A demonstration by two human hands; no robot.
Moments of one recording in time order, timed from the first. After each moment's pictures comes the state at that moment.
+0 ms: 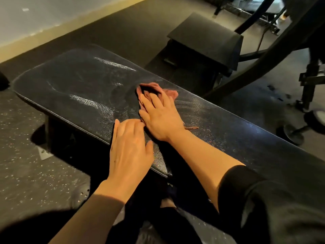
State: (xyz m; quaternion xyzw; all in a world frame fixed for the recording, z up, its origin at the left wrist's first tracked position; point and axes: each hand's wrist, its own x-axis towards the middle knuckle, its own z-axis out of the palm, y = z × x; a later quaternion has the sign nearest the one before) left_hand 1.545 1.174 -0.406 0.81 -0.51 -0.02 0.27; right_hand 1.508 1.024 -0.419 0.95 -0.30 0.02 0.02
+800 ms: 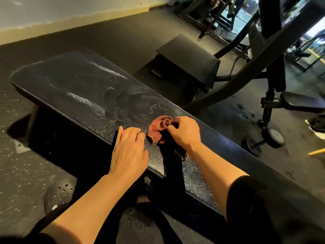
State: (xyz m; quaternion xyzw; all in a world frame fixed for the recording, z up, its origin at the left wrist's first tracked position) left_hand 1.511 1.185 -0.402 0.78 -0.56 -0.01 0.29; right_hand 1.406 1.041 -0.338 0.86 -0.50 0.07 -0.07
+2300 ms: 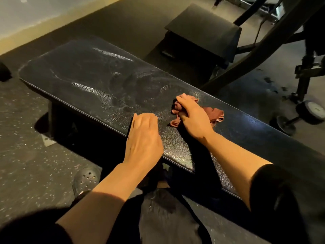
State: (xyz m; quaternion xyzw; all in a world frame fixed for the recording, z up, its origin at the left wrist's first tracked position) left_hand 1.504 1.179 -0.402 0.77 -0.55 -0.06 0.30; right_hand 1.395 1.031 -0.385 0.90 -0.37 0.15 -0.20
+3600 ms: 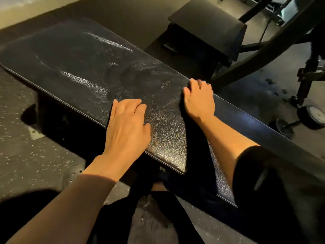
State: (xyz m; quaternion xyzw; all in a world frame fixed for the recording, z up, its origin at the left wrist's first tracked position) left_hand 1.542 1.168 -0.404 0.81 -0.53 -0.03 0.25; right_hand 1.428 0.958 -0.413 0.86 -0.49 0.14 -0.01
